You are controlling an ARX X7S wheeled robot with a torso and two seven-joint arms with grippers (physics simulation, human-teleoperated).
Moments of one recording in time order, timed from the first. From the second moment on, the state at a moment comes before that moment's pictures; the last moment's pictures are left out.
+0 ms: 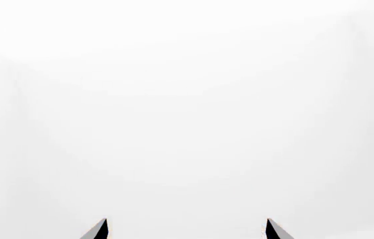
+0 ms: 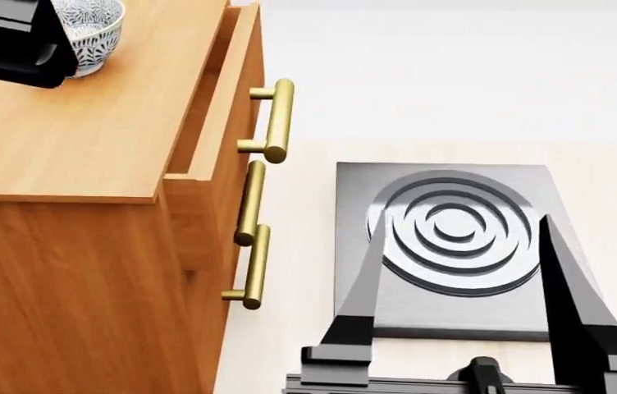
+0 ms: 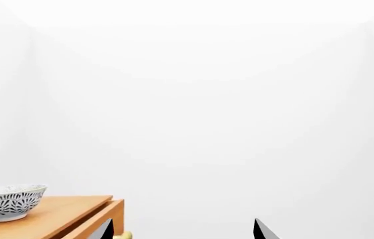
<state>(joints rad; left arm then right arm) -1.22 -0.21 0.09 0.79 -0.75 -1.45 -0.56 0.22 0.48 -0.30 -1.02 0.44 0.55 0.70</state>
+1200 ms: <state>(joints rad) -2.05 -0.01 0.88 -1.14 -0.92 -0.75 -0.12 0.25 0.56 -0.35 -1.02 0.51 0.47 0.78</state>
